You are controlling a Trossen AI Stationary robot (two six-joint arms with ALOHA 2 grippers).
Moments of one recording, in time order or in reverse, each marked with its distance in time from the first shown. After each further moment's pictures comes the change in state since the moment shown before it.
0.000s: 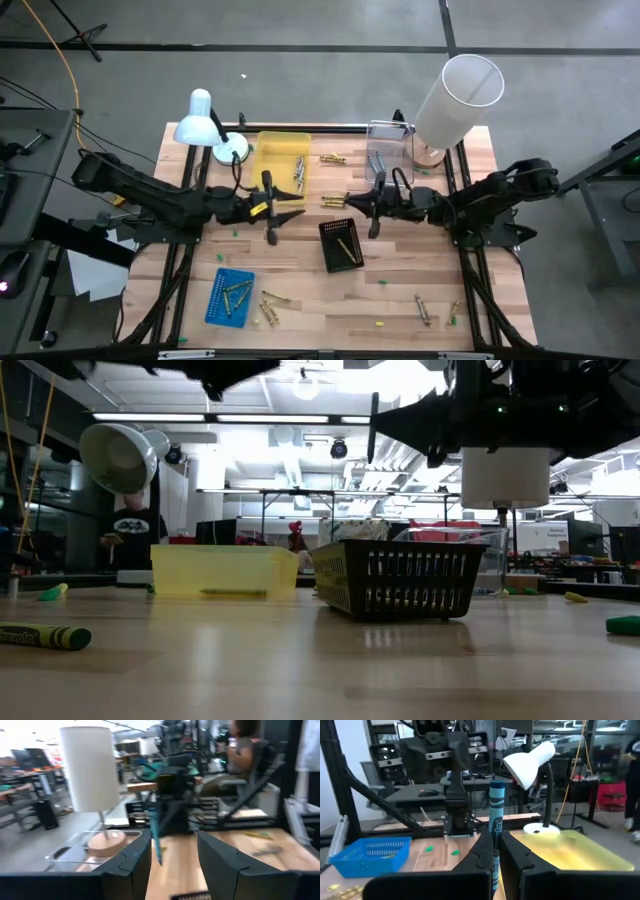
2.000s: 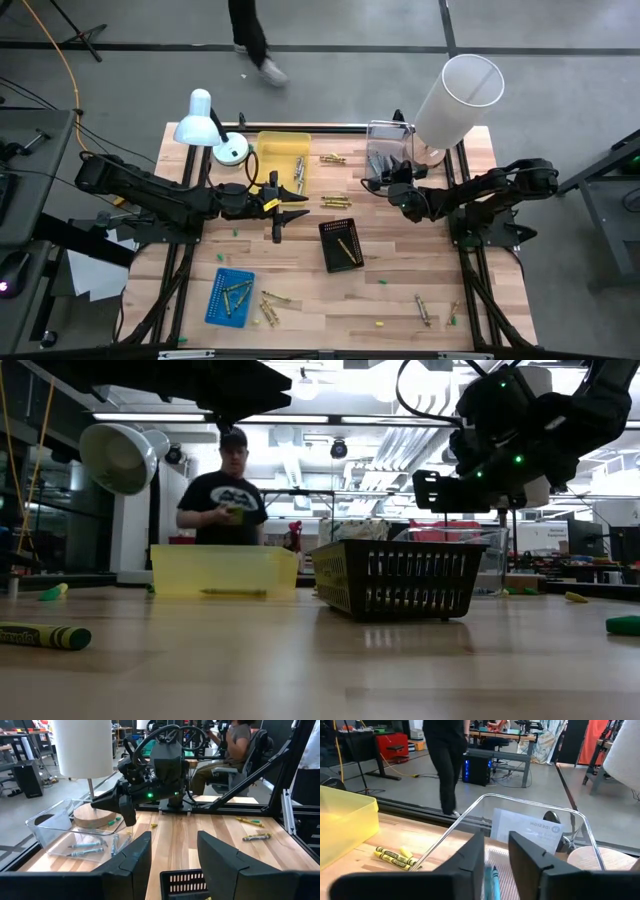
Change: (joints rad) left arm 0.080 0.058 0.000 -0.058 0.109 -0.155; right arm -0.114 0.001 0.022 -0.554 0.986 0.377
